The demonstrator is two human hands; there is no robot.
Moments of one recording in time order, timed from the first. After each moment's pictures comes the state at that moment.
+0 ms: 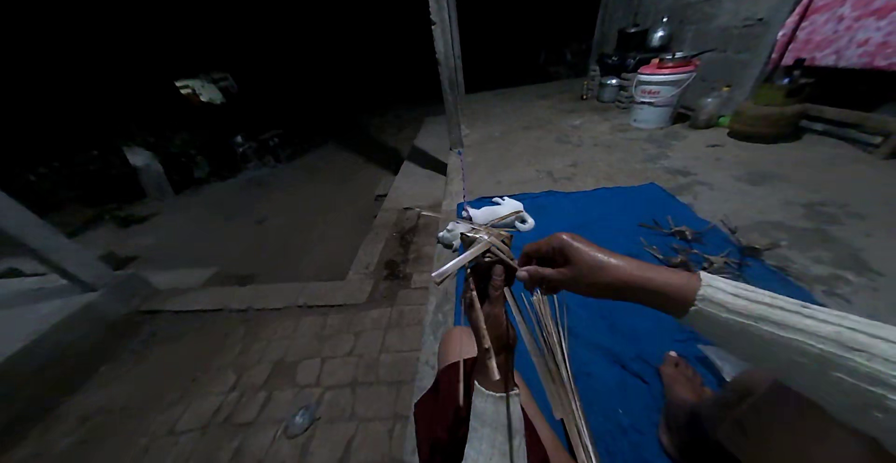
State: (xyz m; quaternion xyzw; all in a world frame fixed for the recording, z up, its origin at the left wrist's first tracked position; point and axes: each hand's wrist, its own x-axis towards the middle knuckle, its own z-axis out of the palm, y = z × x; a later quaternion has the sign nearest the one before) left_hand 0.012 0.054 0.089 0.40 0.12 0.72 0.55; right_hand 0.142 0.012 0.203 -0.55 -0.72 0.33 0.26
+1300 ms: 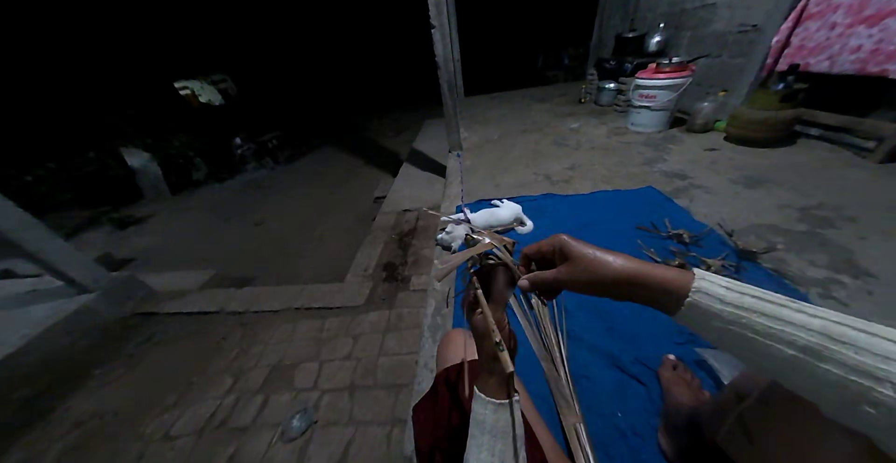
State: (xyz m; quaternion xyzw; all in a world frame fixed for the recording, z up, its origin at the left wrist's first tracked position) left_hand 0.011 0.052 0.085 0.40 0.12 0.72 0.56; right_hand 0.145 0.015 0.202 -0.54 -0.67 0.43 0.28
